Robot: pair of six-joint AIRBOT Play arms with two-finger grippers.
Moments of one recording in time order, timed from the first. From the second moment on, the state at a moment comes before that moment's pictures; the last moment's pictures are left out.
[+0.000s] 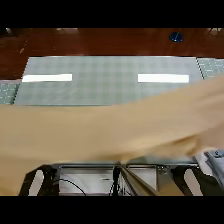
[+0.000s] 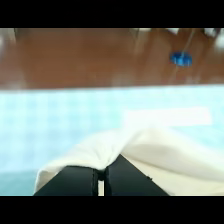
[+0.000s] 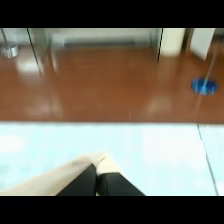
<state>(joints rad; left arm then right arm) 0.27 -0.52 1.93 1.12 -1.77 -1.62 -0.42 -0.72 2.04 -1.12 1.72 1.54</state>
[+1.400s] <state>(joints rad) 0.23 -1.58 1.42 0.84 -0.97 -0.91 -0.04 -1.72 1.71 -1.31 0.99 1.40</state>
